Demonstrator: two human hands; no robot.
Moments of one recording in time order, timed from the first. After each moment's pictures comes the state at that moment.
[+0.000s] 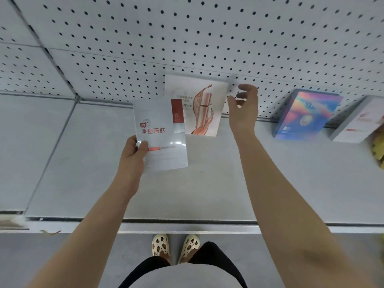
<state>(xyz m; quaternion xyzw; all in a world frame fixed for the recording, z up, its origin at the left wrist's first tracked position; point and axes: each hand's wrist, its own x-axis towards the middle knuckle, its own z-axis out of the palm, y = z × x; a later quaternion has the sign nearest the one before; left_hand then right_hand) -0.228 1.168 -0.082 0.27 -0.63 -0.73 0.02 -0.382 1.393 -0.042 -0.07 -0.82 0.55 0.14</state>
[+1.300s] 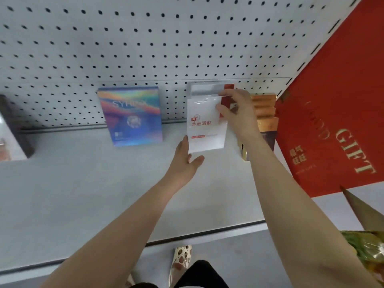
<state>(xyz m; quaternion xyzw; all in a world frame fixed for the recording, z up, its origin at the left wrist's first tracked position) -0.356 1.736 -0.089 0.03 -0.75 -0.64 -0.17 -0.451 1.909 -0.033 0.03 -0.88 0.45 0.12</state>
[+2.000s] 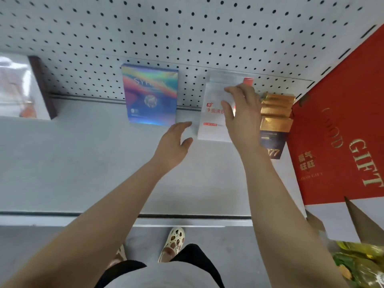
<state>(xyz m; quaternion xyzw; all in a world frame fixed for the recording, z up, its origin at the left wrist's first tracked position) -0.347 1.701 -0.088 0.05 -0.87 -0.48 -0.03 -0.422 1.883 -0.043 0.14 -0.92 0.25 0.26</state>
